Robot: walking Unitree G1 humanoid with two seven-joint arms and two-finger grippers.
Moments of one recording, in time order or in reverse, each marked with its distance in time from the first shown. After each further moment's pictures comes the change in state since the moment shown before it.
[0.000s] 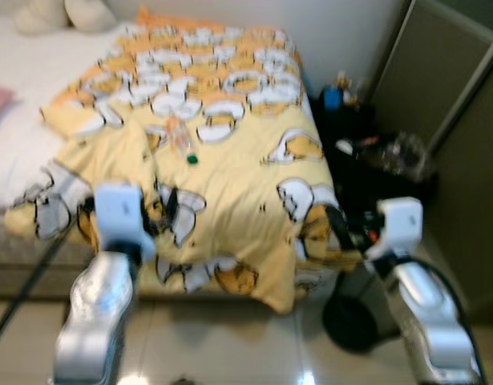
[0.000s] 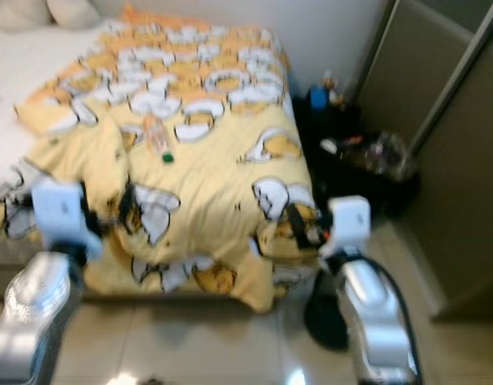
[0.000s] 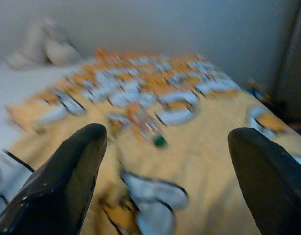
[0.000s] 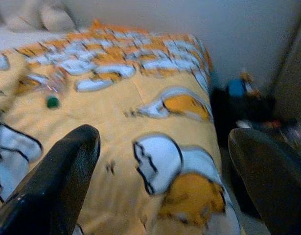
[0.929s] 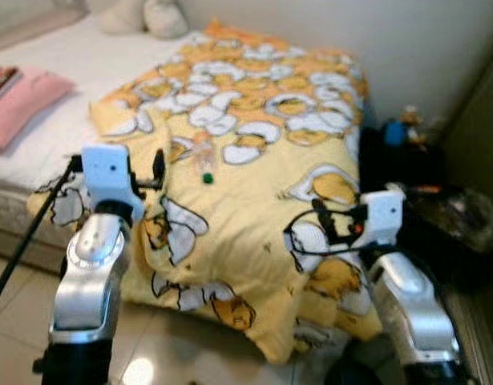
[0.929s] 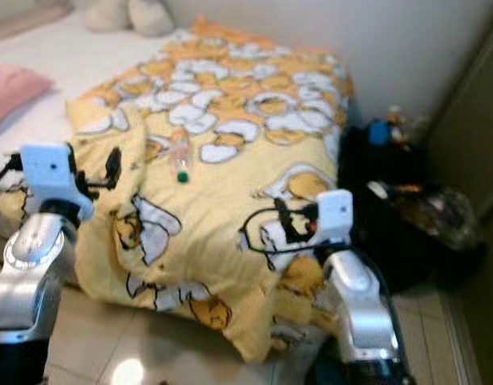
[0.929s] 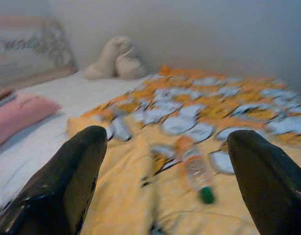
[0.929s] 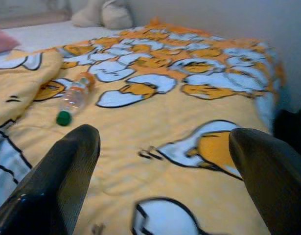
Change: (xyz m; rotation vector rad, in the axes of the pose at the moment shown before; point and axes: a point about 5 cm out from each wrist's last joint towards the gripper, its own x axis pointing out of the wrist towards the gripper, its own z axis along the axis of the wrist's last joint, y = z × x) left arm 0.034 0.021 0.006 -0.014 -0.019 0.063; right arm 0.017 0.014 -0.007 0.014 0.036 0.039
